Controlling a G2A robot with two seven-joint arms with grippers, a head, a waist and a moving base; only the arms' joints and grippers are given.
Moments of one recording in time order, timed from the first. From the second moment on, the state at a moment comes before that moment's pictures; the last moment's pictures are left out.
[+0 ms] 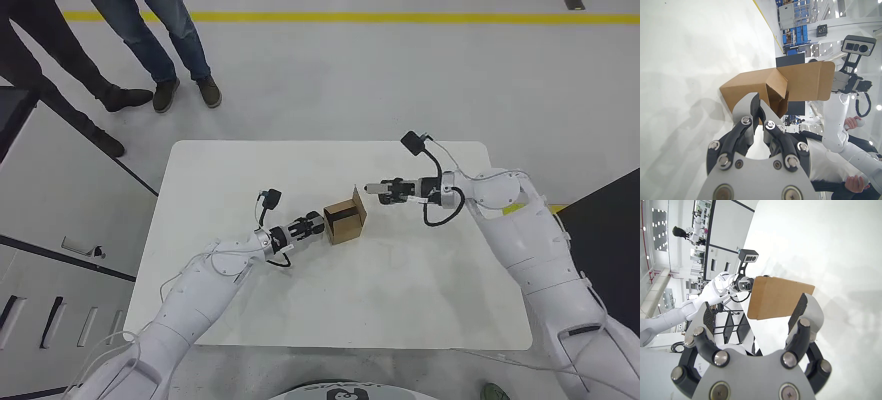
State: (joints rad) left arm 1.16 -1.23 -0.94 -1.08 -0.04 -0.41 -0.54; right arm -0.95 -1.07 1.09 -1.23 0.08 -0.29 1.12
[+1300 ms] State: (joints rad) left arm 1.16 -1.23 -0.94 -1.08 -0.04 -0.41 -0.54; right arm -0.80 -1.11 0.88 -1.28 -0.20 -0.12 1.17
